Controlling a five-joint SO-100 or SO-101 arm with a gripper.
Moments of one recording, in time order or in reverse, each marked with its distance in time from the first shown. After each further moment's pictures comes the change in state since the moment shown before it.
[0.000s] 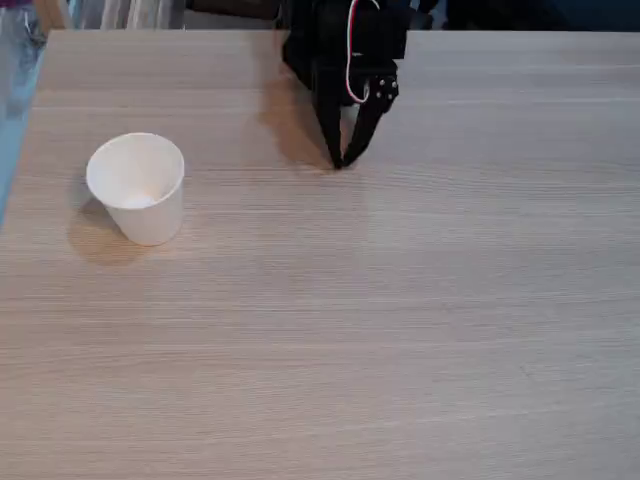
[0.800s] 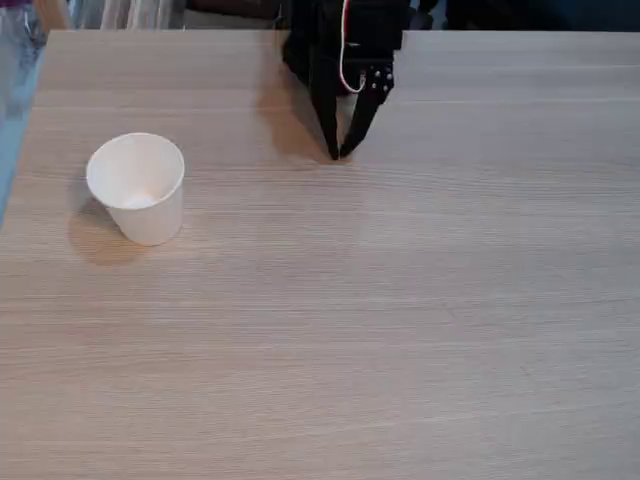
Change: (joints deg) arm 1.4 11.9 0.2 11.2 2.0
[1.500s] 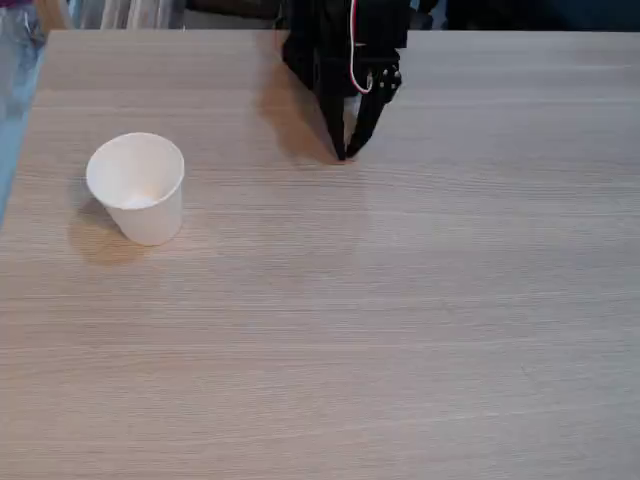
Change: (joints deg) arm -3.0 0.0 0.0 0.3 -3.8
